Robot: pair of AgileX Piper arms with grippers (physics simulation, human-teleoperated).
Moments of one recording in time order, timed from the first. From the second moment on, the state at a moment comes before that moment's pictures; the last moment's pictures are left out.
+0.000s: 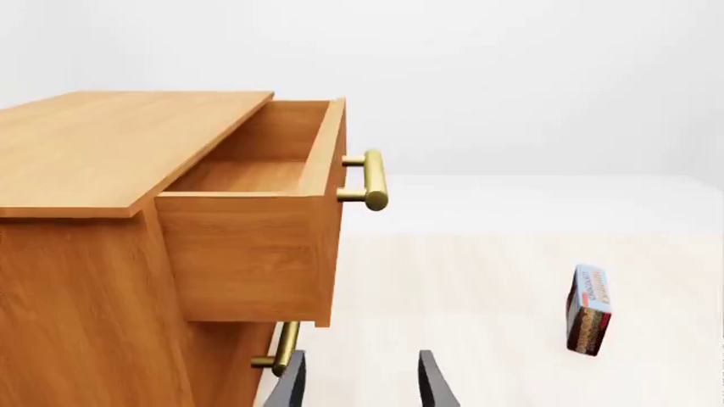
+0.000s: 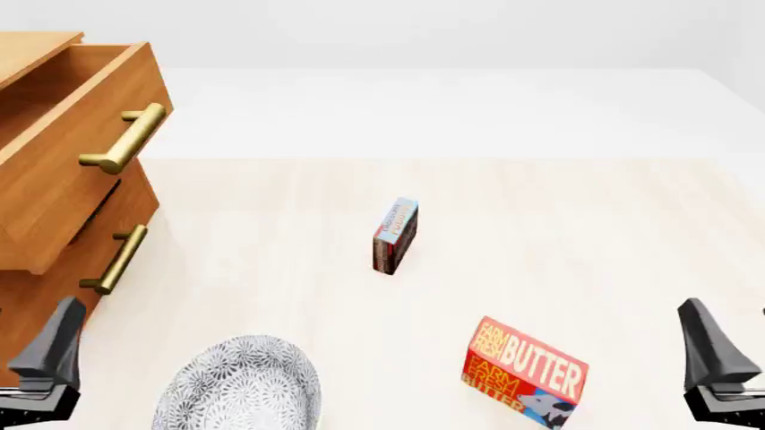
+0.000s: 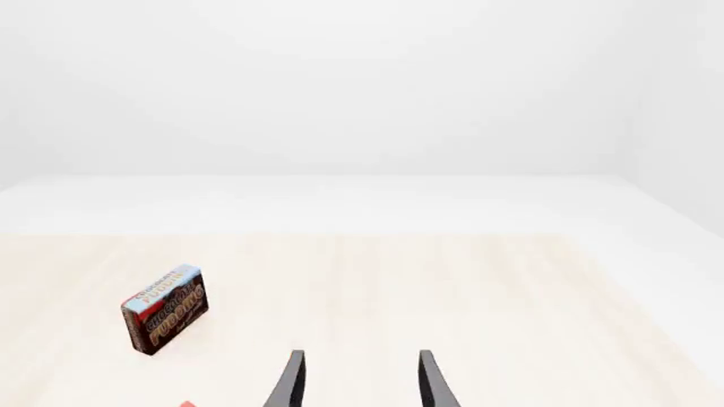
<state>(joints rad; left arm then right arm) 0.00 0.01 -0.01 0.00 0.00 0.00 0.00 0.00 0.00 0.00</state>
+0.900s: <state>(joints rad) -0.05 0.12 -0.19 0.06 0.09 0.00 0.01 0.00 0.00 0.00</state>
